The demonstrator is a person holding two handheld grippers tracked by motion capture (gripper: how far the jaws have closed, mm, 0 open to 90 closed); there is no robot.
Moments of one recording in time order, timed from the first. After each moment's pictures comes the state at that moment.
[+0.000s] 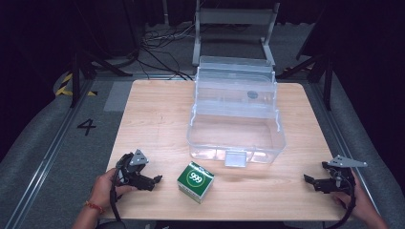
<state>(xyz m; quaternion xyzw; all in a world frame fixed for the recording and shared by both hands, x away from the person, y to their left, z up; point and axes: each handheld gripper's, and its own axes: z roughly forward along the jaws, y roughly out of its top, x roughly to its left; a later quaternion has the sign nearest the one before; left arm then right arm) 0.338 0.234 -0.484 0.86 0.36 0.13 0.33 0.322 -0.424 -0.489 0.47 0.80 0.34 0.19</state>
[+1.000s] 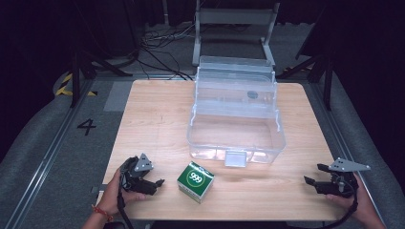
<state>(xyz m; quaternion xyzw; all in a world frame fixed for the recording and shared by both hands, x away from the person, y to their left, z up) 0.315 0.212 -0.465 0.90 0.30 0.13 0.30 0.305 -0.412 -0.469 0.41 0.82 0.35 0.19</state>
